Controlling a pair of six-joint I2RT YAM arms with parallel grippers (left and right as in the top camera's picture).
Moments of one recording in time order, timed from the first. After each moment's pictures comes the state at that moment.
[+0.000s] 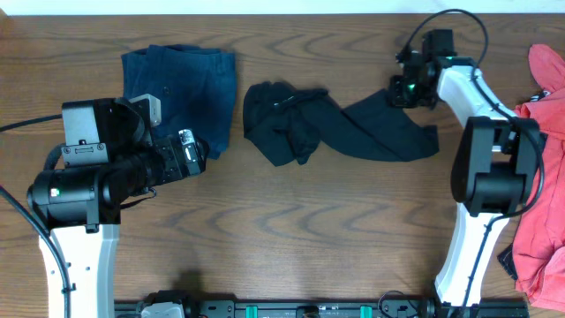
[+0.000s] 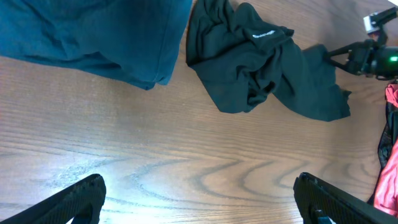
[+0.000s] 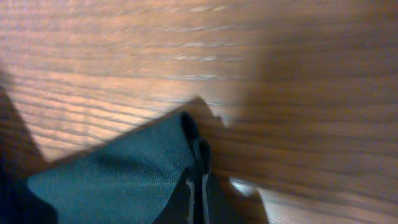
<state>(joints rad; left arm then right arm) 0.08 1.14 1.32 -1.21 0.37 -0.22 -0.04 2.27 1.71 -0.69 -0.32 0.01</state>
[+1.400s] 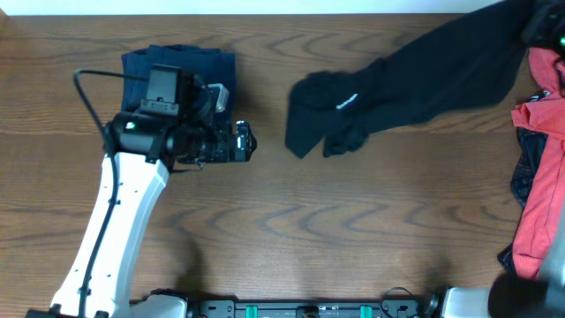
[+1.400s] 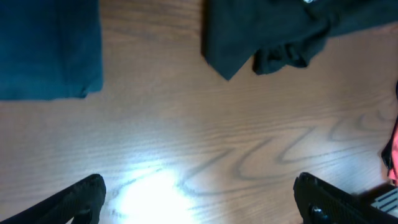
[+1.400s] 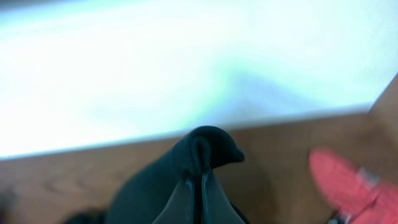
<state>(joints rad) -0.18 1.40 1.32 -1.08 0.37 -0.18 -0.33 1.56 1.74 -0.55 -0.29 0.06</state>
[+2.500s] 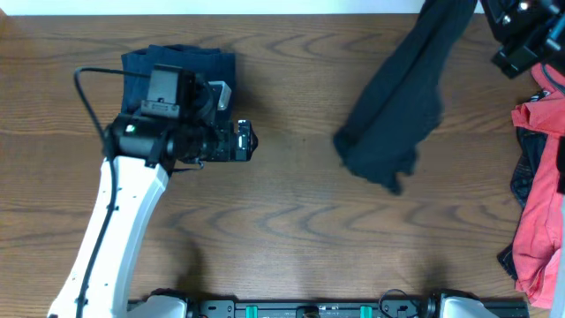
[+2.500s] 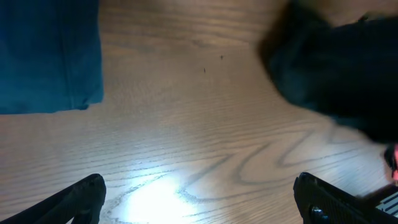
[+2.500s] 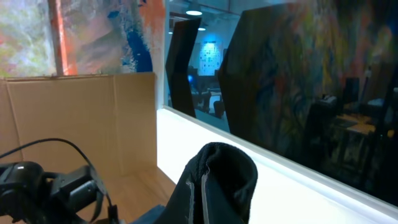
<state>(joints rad) -0.18 1.37 1.32 -1.06 0.36 -0.17 -0.12 1.30 1.74 -0.05 -1.00 0.32</state>
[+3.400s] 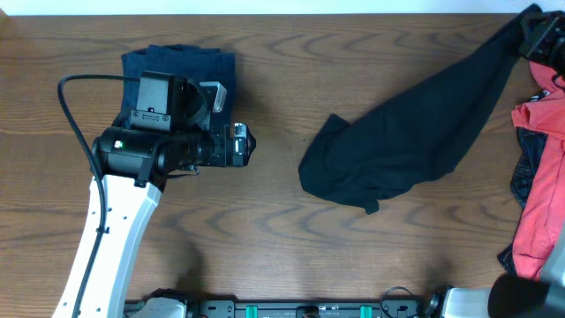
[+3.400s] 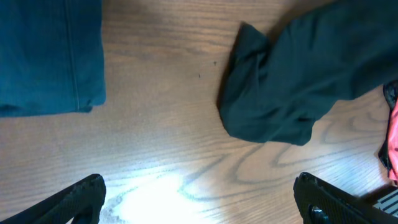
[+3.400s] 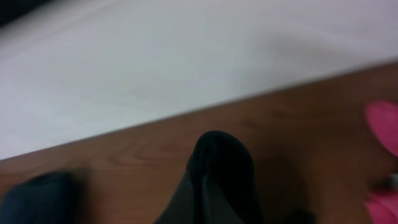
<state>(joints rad) -0.19 1.31 1.32 -1.08 0.36 -0.16 -0.35 1.56 1.75 -0.73 -0.42 0.20</state>
